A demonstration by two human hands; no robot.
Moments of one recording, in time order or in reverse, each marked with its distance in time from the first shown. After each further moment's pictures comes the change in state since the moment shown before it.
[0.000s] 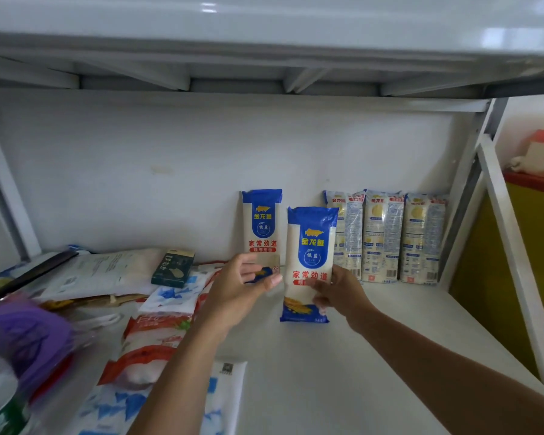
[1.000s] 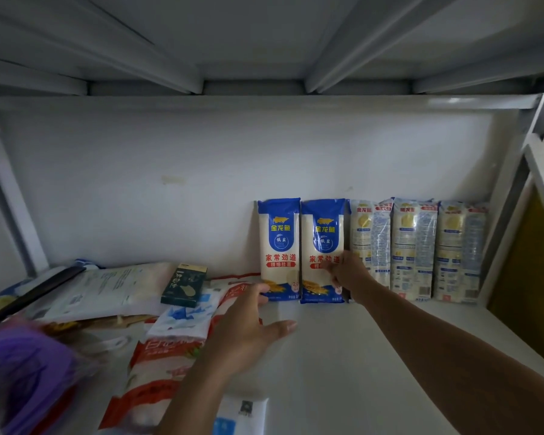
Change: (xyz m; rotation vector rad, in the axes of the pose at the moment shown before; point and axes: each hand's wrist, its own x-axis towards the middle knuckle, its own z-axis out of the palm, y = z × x) left_hand 0.012 -0.028 -0.015 0.334 -0.084 -0.009; right_hand 0.131 -0.001 0.022 -0.131 0.106 0.060
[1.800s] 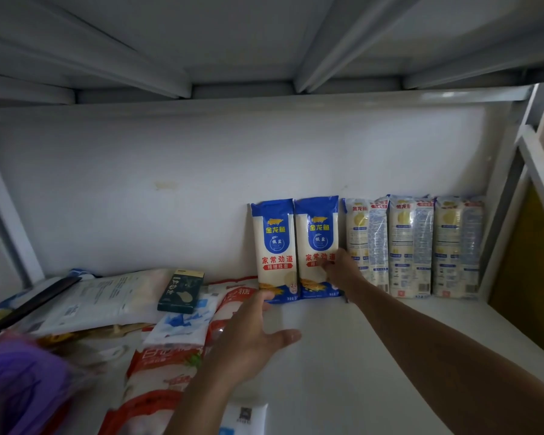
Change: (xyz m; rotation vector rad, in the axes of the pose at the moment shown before) left_hand 0.002 0.006 0.010 0.064 -0.048 -0.024; right_hand 0.006 0.001 0.011 -0.004 0.034 -0.068
